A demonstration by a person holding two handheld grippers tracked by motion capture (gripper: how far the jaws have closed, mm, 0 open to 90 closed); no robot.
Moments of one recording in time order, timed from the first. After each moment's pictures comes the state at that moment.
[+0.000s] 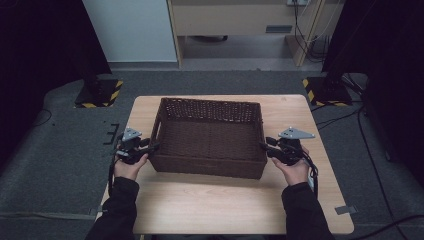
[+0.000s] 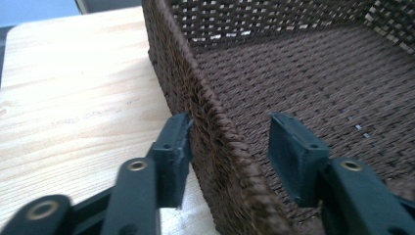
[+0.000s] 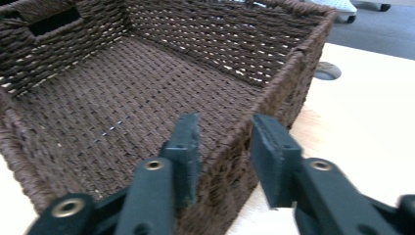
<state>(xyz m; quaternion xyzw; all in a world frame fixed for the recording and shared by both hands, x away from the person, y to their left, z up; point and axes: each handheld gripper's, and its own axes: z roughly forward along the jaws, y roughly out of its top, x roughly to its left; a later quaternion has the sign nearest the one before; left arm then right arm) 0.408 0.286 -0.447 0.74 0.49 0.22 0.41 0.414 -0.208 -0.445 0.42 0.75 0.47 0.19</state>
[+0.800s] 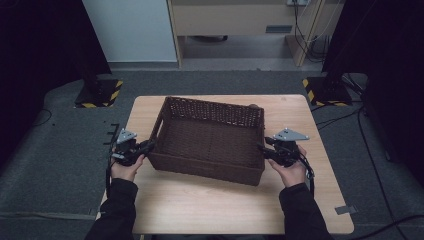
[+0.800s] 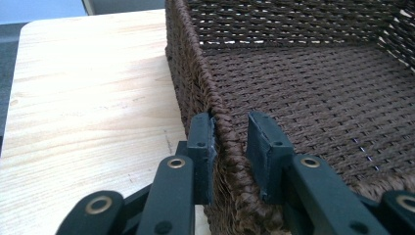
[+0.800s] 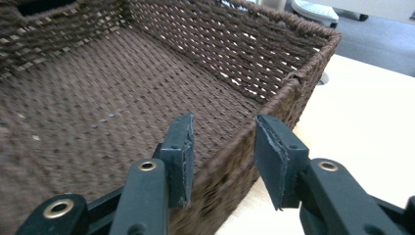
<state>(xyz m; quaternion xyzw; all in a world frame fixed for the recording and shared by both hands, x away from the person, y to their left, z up) 0.405 0.291 -0.448 0.73 0.51 0.22 0.41 0.411 -0.194 -0.442 0.41 0.77 0.43 0.23</state>
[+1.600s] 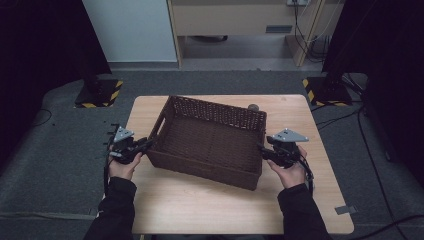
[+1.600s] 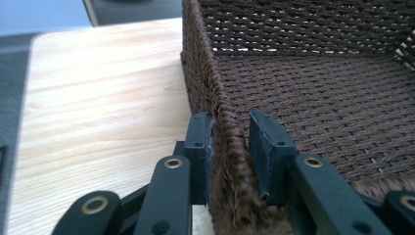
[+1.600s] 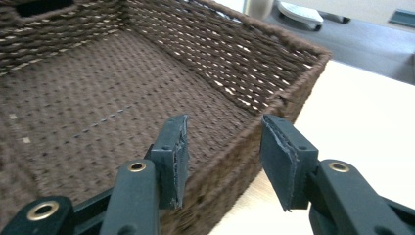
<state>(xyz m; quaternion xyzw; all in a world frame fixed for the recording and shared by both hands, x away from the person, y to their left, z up) 0.411 0.298 -0.447 0.72 0.50 0.23 0.42 0.402 -0.191 -0.433 0.42 0.76 0.42 0.26</state>
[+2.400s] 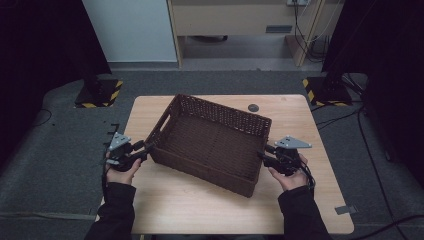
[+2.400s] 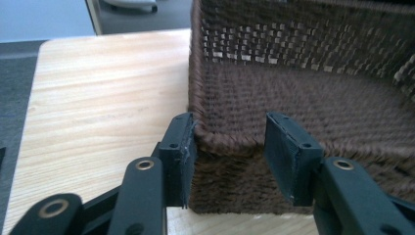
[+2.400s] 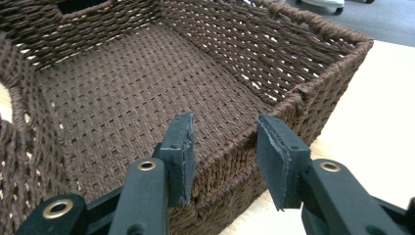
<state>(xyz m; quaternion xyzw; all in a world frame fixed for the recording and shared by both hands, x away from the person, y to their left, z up) 0.381 0.291 -0.440 0.71 0.50 0.25 0.43 0.383 -0.193 -0.441 0.43 0.76 0.44 0.21</state>
